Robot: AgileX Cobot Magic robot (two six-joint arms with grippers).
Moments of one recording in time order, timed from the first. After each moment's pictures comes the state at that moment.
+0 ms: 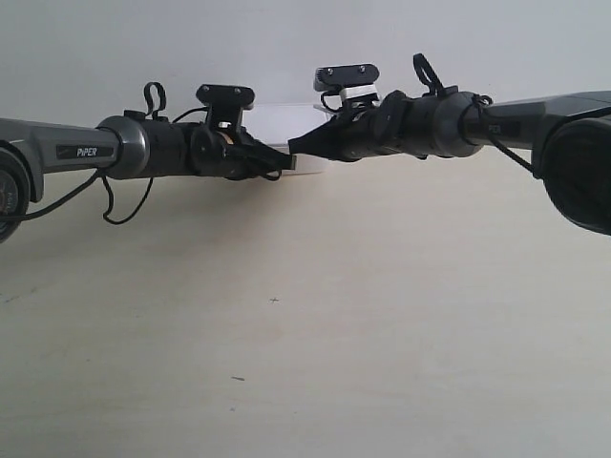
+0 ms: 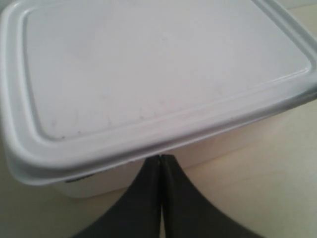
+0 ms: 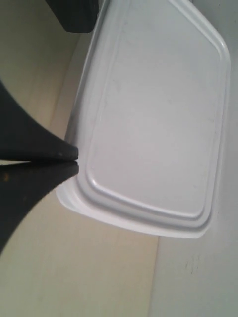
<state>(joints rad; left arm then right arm) -0.27 2.51 -1.88 -0.24 0.06 0.10 0.37 2.49 -1.90 0.48 0.11 -0.39</state>
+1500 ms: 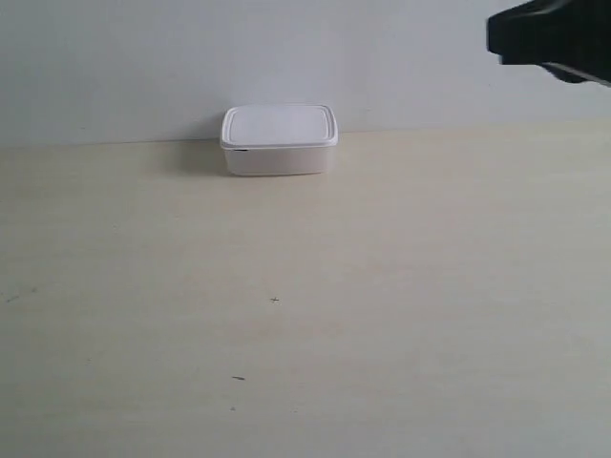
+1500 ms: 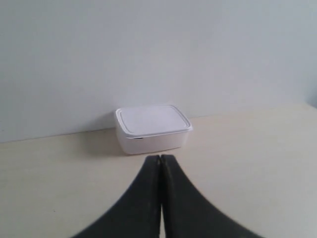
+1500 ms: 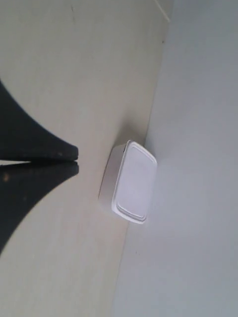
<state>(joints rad) -0.27 0.75 -0.47 -0.24 -0.04 0.08 0.37 0.99 -0.86 0.52 0.36 -0.45</state>
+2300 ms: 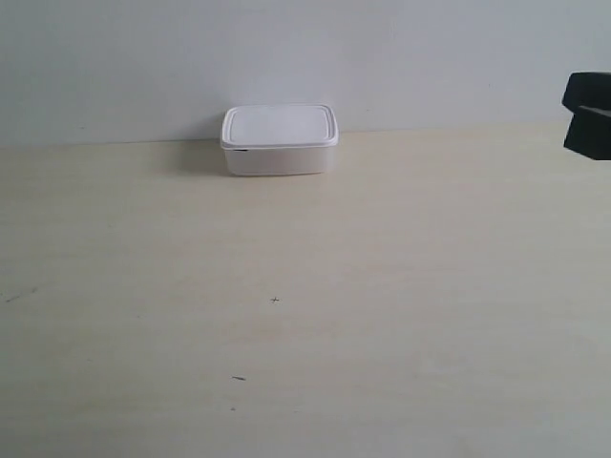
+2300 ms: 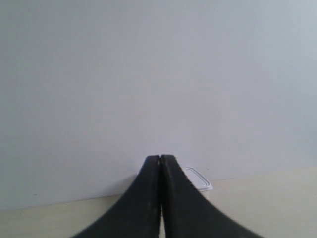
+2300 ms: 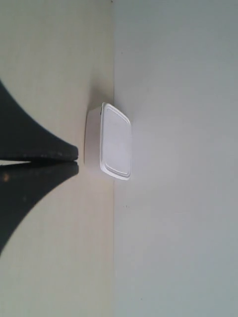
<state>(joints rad) -0.27 0.41 -0.17 -0.24 -0.33 0.15 0.37 0.82 -0.52 0.52 0.00 -0.35</state>
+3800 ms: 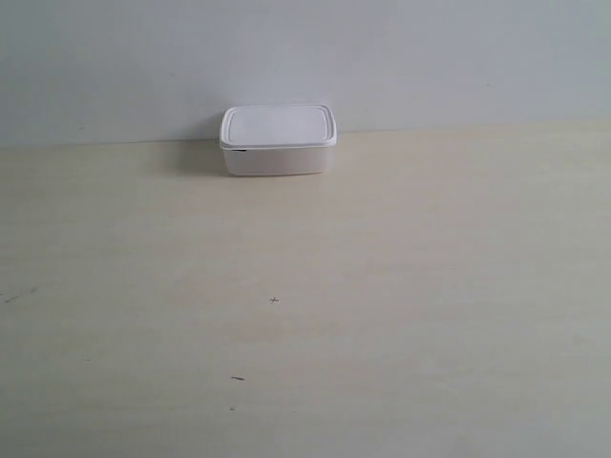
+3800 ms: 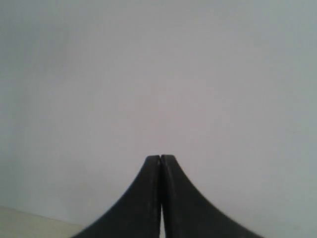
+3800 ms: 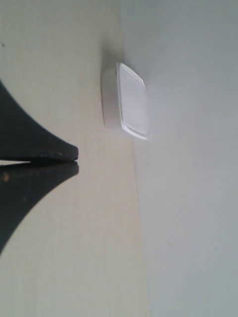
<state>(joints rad) 0.41 0.18 -0.17 -0.24 -0.28 0.15 0.16 0.59 -0.36 0.52 0.11 -0.35</state>
